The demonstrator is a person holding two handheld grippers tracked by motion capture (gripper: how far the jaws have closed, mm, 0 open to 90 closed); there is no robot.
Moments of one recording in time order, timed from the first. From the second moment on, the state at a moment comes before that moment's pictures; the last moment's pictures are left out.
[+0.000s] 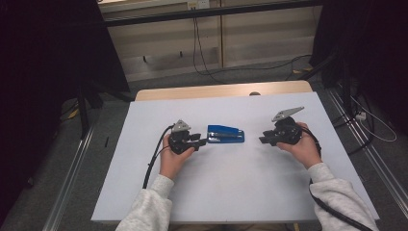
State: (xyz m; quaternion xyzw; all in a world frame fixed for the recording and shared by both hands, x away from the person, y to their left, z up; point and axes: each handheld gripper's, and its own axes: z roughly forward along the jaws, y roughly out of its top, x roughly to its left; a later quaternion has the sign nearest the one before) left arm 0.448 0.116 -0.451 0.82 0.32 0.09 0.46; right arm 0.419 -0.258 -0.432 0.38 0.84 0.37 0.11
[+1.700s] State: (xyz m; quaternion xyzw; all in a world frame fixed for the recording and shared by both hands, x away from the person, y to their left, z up) left arm 0.381 0.194 -0.423 0.80 0.33 0.10 0.49; right arm 0.335 -0.252 -0.425 0.37 0.84 0.38 0.10
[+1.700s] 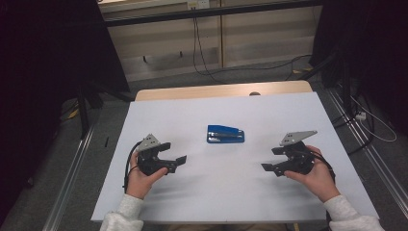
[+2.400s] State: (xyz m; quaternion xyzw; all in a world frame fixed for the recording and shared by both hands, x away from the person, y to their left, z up) left arm 0.356 0.233 -0.425 0.80 0.34 0.11 0.49; right arm 0.318 -0.255 -0.426 0.37 0.84 0.38 0.09
